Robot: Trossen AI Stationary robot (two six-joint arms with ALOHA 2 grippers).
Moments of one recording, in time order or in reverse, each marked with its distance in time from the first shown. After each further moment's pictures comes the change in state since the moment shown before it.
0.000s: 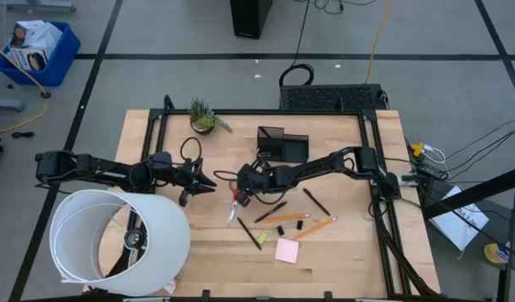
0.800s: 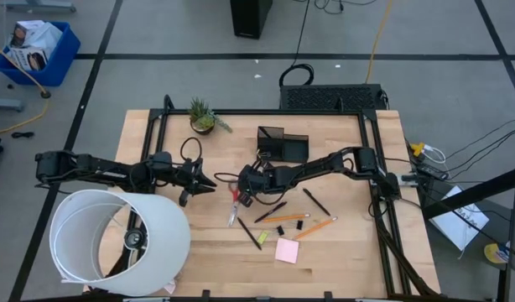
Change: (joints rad) left arm 0.000 0.000 0.000 -0.004 0.001 0.001; right arm -0.001 0.008 0.000 -0.055 0.012 -0.014
